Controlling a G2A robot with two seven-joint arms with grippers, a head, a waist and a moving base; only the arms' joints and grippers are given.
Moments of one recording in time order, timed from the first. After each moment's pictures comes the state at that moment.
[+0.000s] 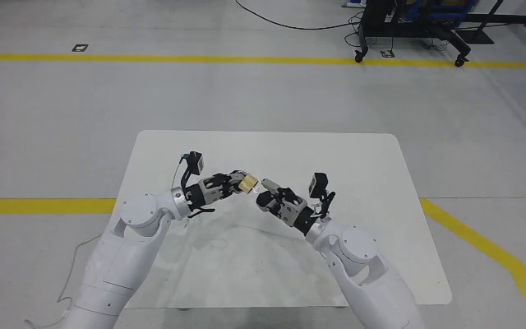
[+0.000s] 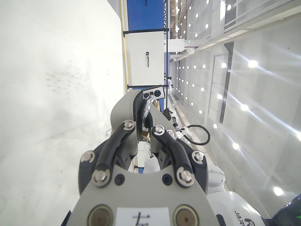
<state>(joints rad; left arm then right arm) 1.19 -1.12 -1.21 -1.51 -0.41 0.03 -0.85 -1.51 -1.34 1.16 -1.83 0.44 0.23 0.33</state>
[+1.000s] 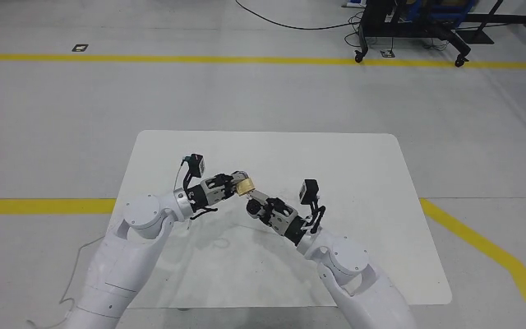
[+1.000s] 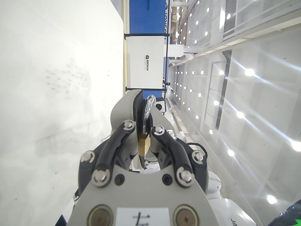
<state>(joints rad) 1.20 -1.12 -1.20 -1.52 -0.44 0.08 -0.80 -1.52 -1.34 1.08 -1.82 0.40 0.14 0.31</state>
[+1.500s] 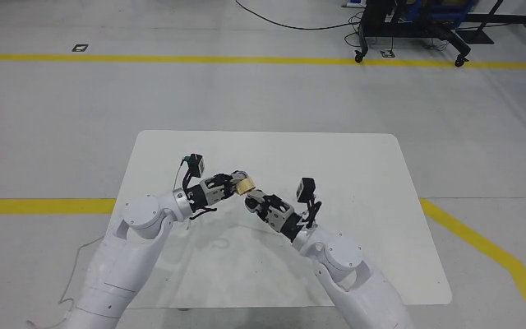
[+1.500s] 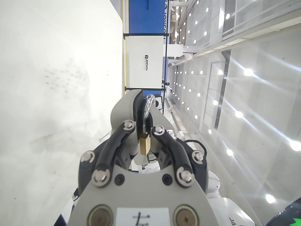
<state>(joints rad) 1.20 -1.12 -1.21 -1.52 -0.45 0.08 -0.80 -1.49 -1.35 1.05 -1.78 0.44 0.13 0.27</state>
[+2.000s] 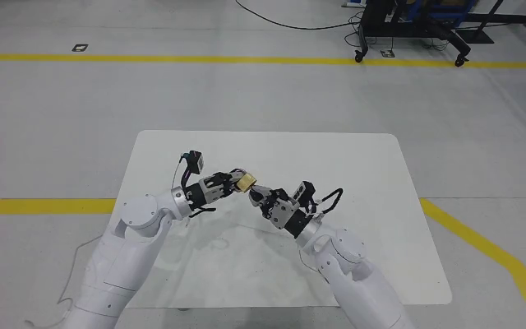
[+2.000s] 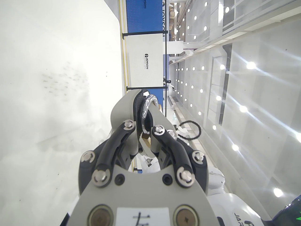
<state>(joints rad) 1.20 -1.12 -1.22 -1.52 -0.42 0.01 -0.82 -1.49 -1.37 1.10 -1.73 0.89 0.18 0.33</state>
